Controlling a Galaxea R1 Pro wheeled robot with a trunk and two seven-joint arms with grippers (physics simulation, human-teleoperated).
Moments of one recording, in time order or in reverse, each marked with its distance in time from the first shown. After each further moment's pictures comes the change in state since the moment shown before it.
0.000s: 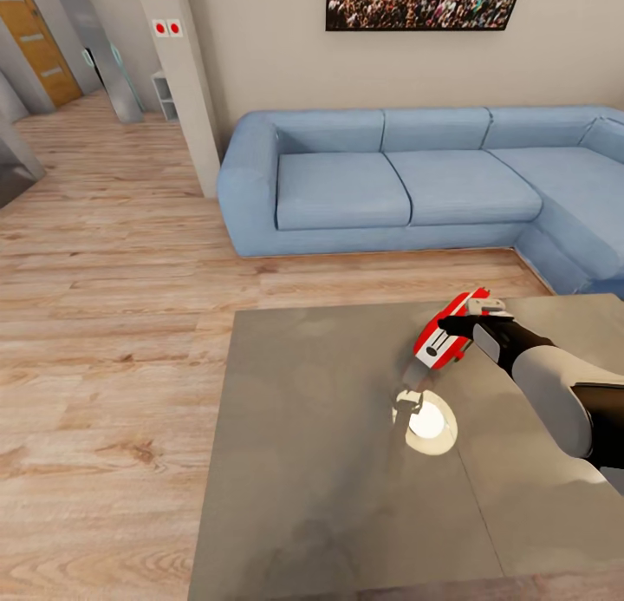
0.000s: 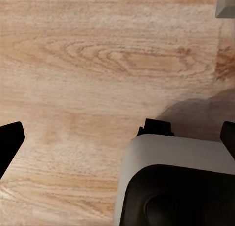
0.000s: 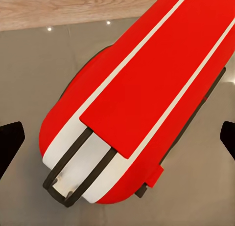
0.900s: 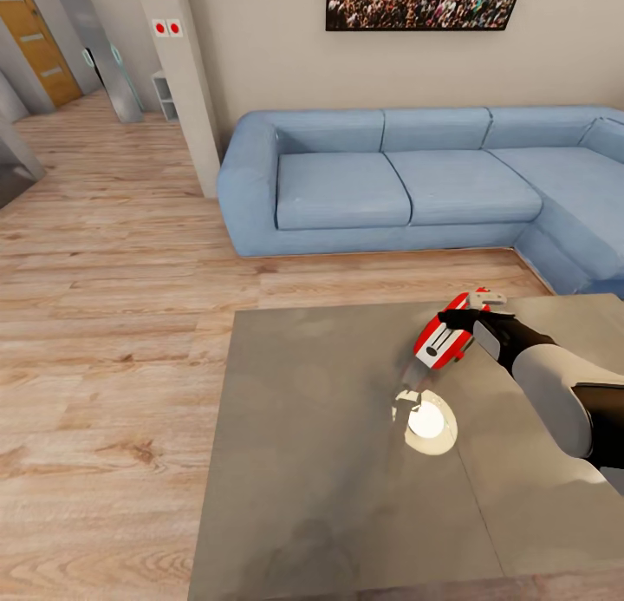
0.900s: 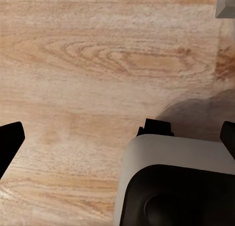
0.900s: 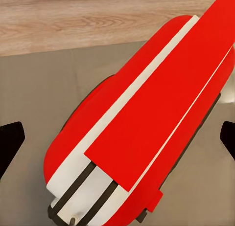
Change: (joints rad) left arm 0.000 0.000 0.000 0.000 0.000 0.000 0.000; right arm 0.000 0.000 -0.001 -0.025 -0.001 -0.049 0.000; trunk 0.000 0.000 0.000
